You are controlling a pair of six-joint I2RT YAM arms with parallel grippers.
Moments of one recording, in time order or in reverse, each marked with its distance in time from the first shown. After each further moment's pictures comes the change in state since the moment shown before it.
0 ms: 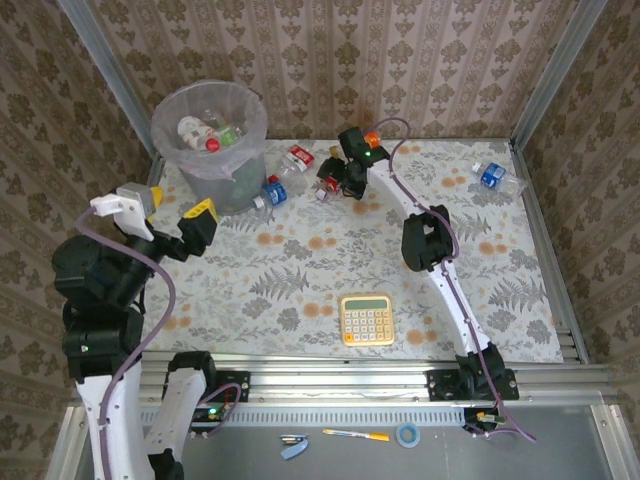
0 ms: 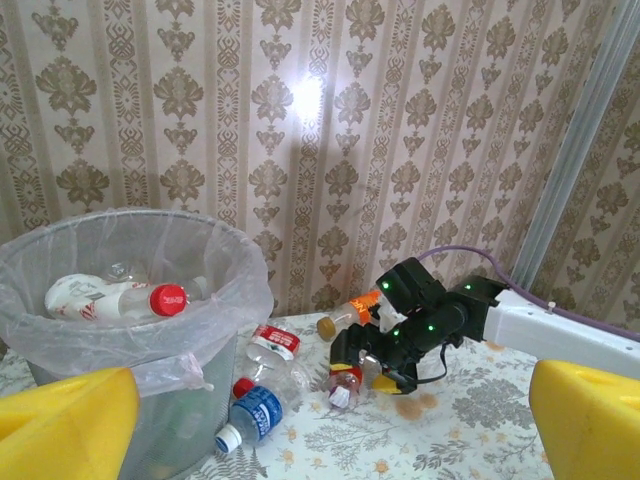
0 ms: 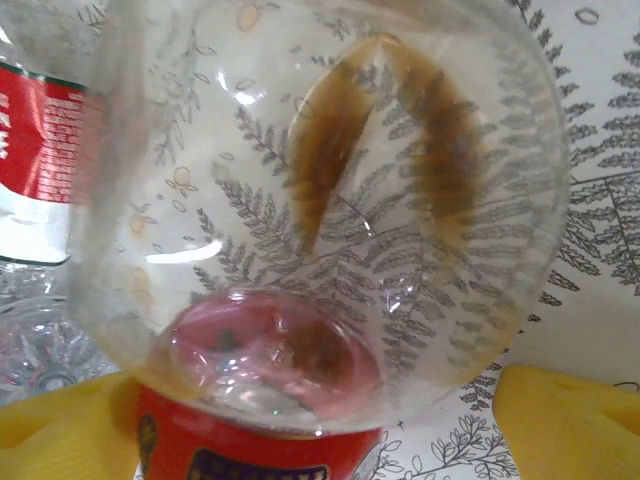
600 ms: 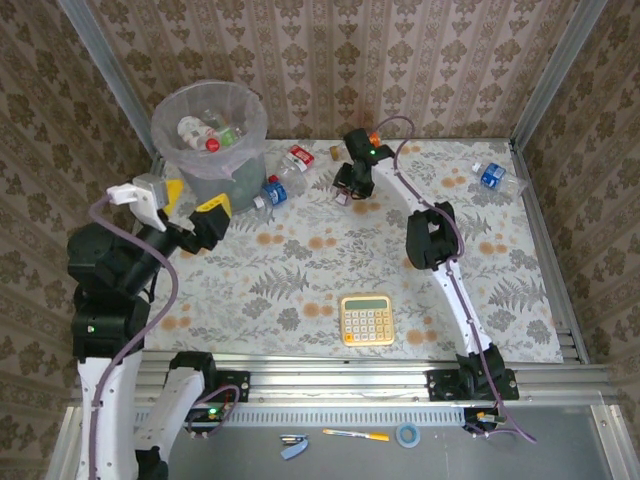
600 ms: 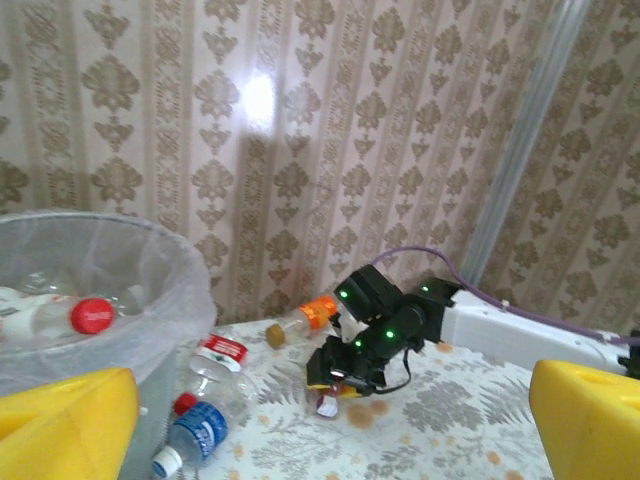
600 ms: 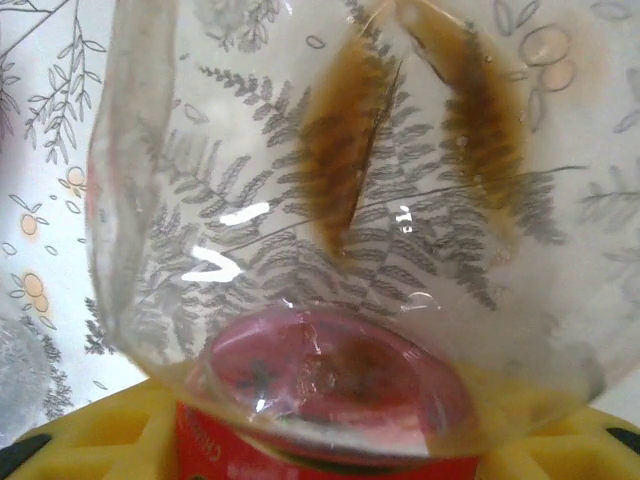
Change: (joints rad) left arm -0.145 0.044 -0.049 0.108 -0.016 -0.055; right arm -0.023 -0.079 -0.149 -0.032 0.068 -0.100
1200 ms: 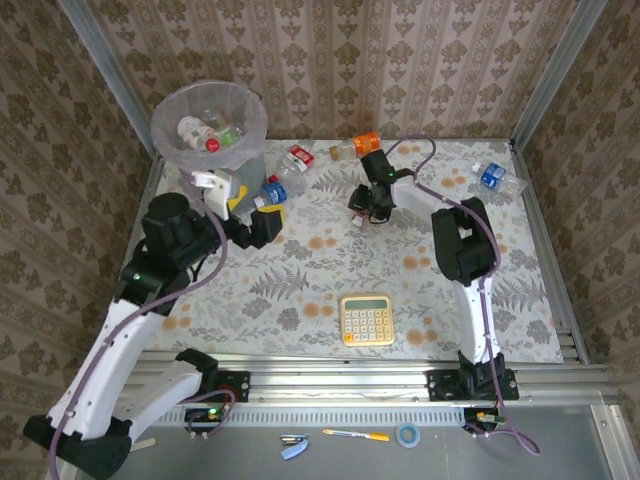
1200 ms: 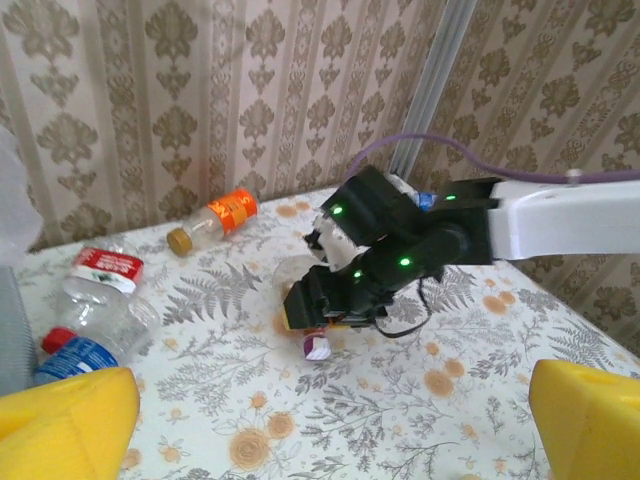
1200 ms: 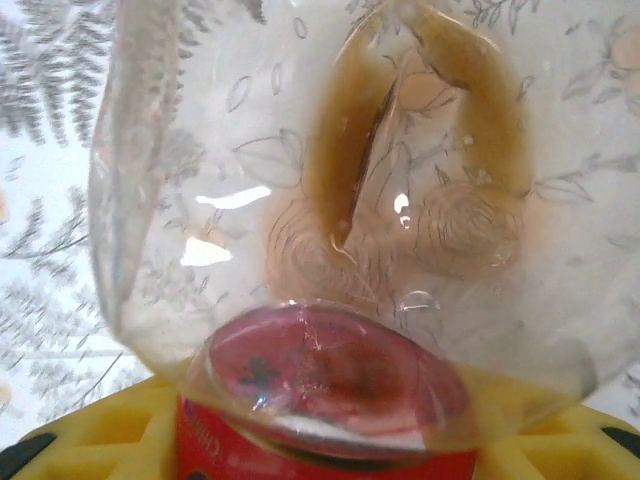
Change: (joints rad) left arm -0.340 0.234 -0.127 0.125 -0.136 0.013; right arm -0.005 -0.564 -0.923 0.412 0.000 -0.082
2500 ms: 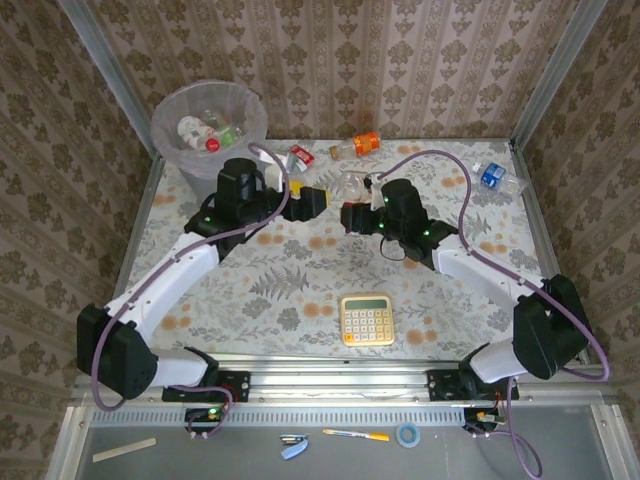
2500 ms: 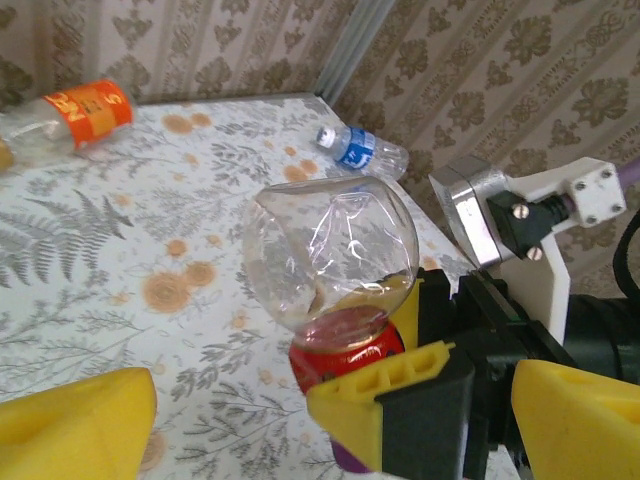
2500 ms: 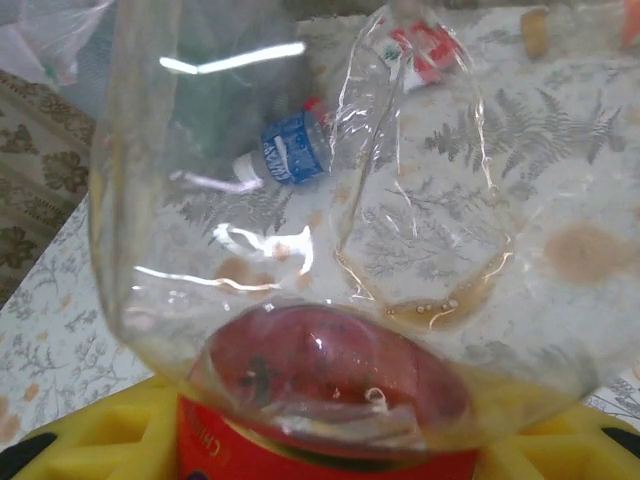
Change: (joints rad) left arm -0.086 0.449 0.088 0.229 0.166 -0.177; right arm 0.203 -0.686 -0.585 0.446 -0.037 -0.266
